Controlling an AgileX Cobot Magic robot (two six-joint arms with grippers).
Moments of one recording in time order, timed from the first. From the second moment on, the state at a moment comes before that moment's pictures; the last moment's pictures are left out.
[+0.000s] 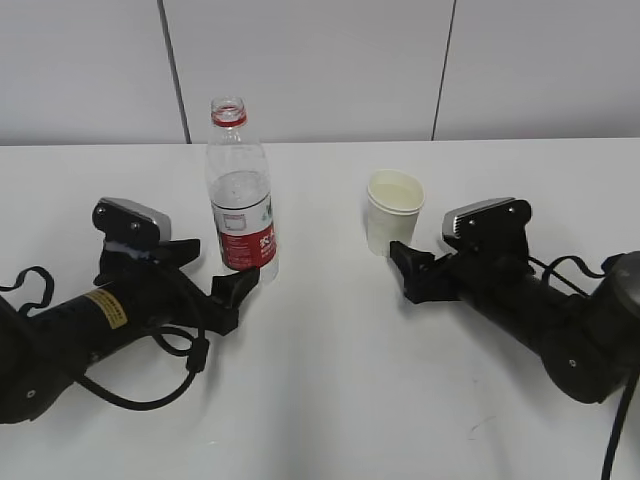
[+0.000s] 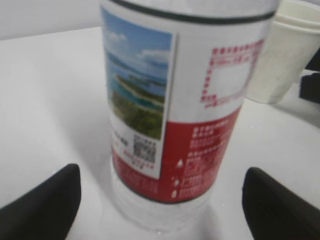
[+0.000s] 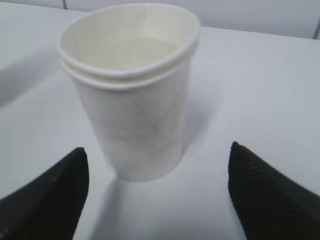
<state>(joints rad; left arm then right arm) -0.36 2.12 -0.62 0.26 -1.14 -0.10 0.22 2.22 -0.76 -0.12 -1.14 0.02</state>
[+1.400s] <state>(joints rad) 0.00 1.91 -1.47 -0.08 0.72 0.19 -0.04 2.08 -1.67 -0.07 0.80 0.05</state>
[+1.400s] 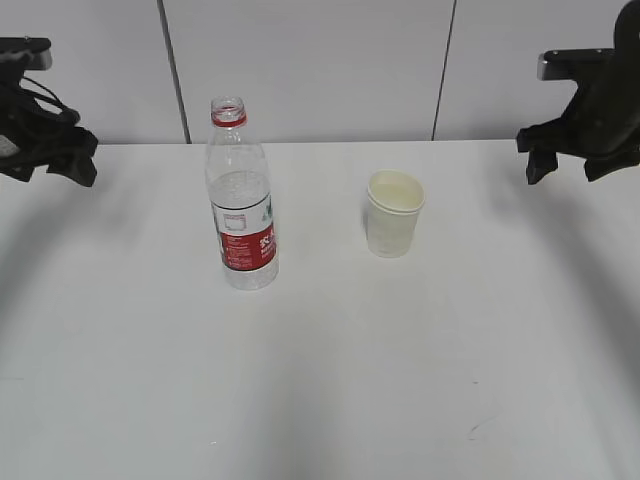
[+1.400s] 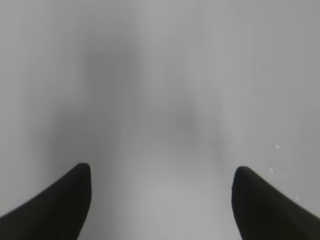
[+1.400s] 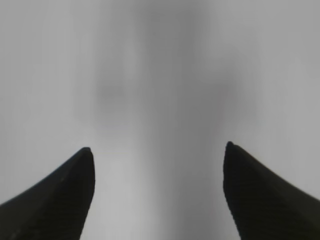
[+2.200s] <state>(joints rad) 0.00 1.38 -1.02 -0.01 1.01 0.13 -0.04 1.44 -1.07 0.18 0.98 -0.18</state>
